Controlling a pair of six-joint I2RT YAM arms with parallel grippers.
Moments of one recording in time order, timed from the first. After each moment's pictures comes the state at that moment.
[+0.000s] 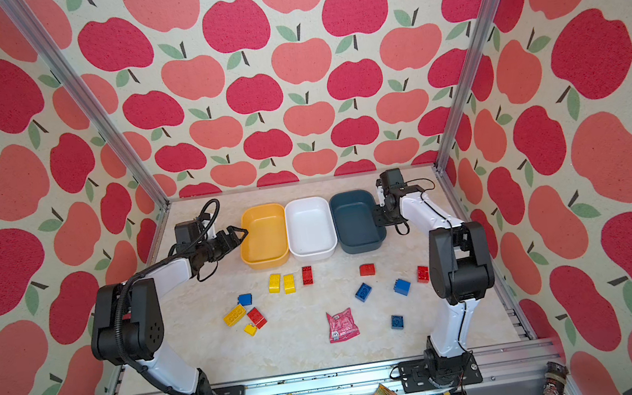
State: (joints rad) left arm -0.01 1.75 0.97 0.08 0.56 -0.46; right arm 0.18 1.83 1.40 -0.67 -0.05 0.03
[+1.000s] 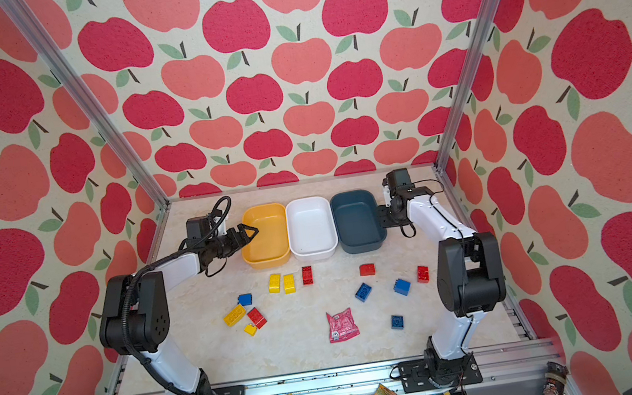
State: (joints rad) left arm -0.07 1.80 1.02 0.08 0.58 -0.46; right arm 0.16 1.72 1.34 -0.70 -0.05 0.05
